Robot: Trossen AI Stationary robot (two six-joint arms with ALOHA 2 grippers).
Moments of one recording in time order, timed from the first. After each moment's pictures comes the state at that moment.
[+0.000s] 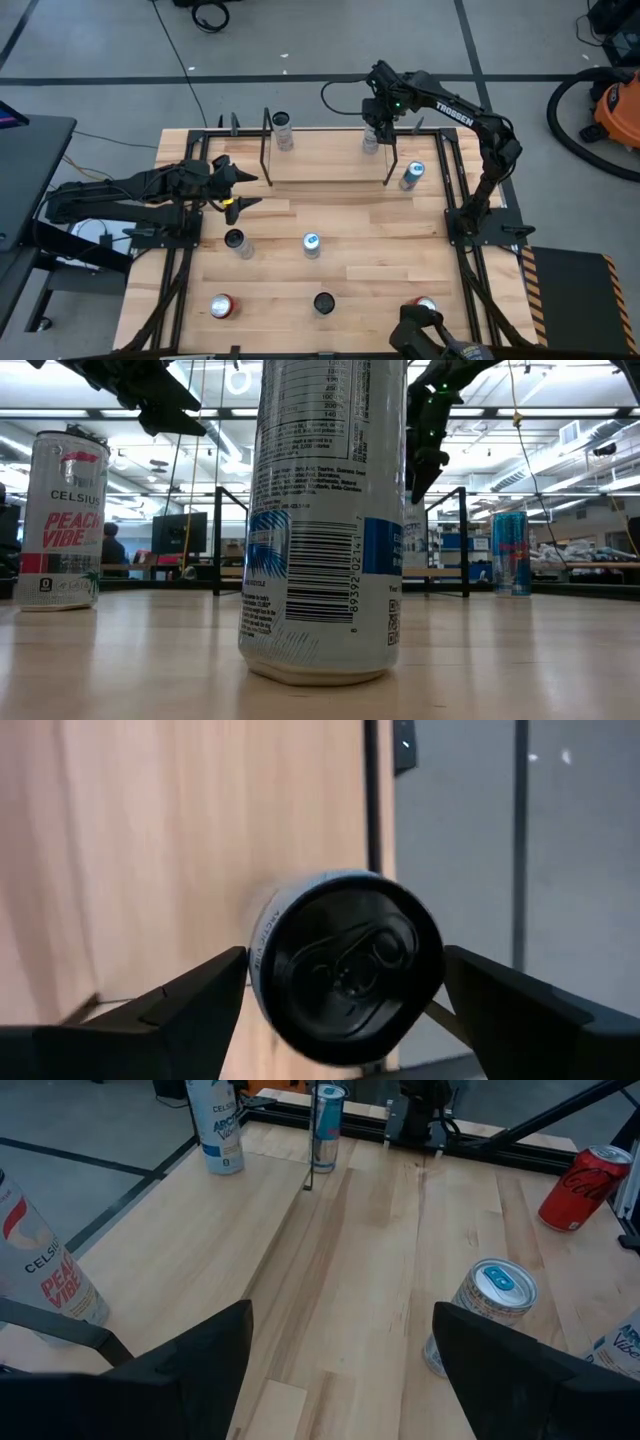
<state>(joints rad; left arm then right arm) 0.11 0.69 0.68 -0.40 -0.13 -0.12 -0.76 1.73 1.68 -1.11 0.02 -0.74</state>
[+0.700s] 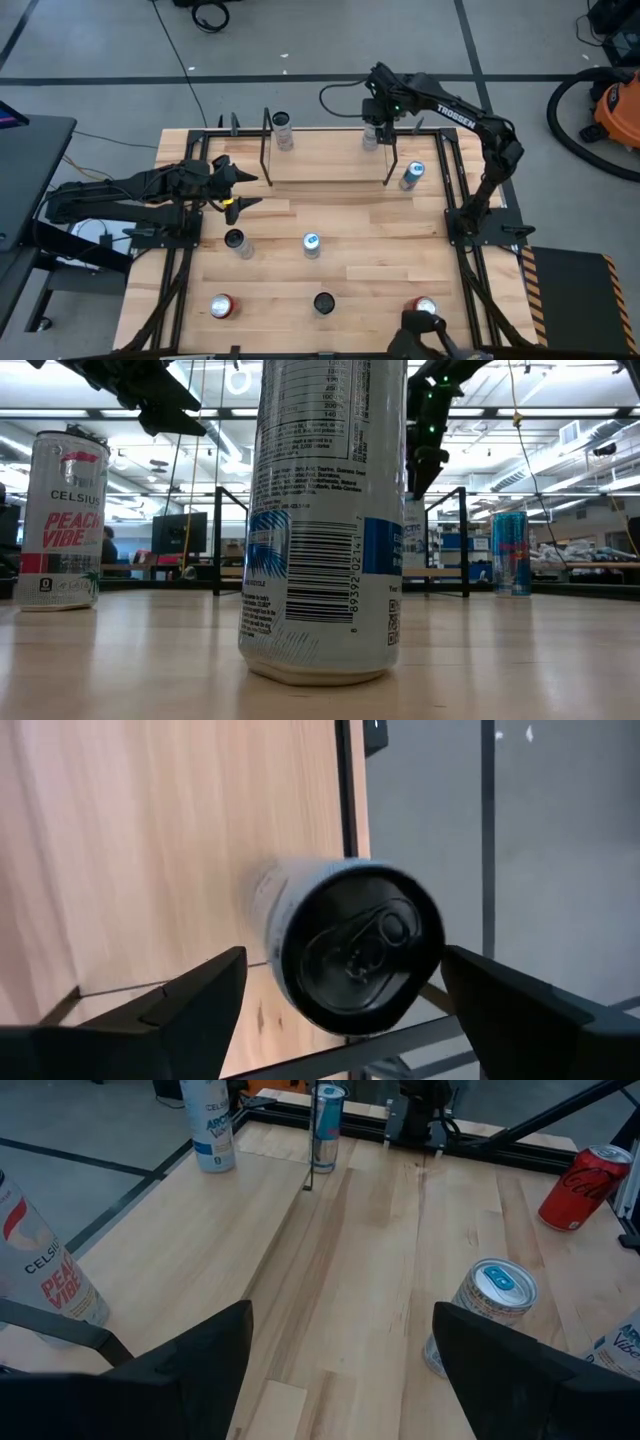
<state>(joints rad) 0.11 0.69 0.68 -0.40 -0.13 -0.12 -0.72 1.71 1.68 -1.12 0.12 -0.68</state>
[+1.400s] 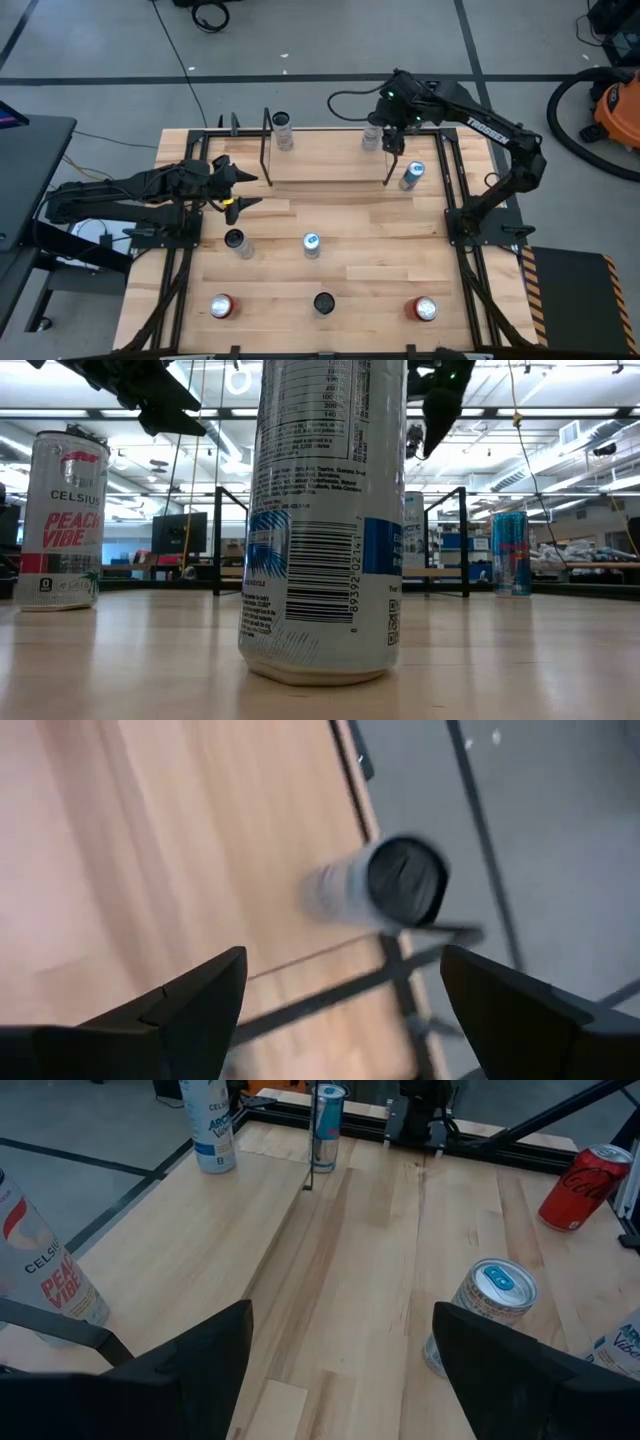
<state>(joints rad) 0.11 0.69 0.68 -0.40 -0.13 -0.12 -0.57 1.50 1.68 -1.24 0.16 -0.34</state>
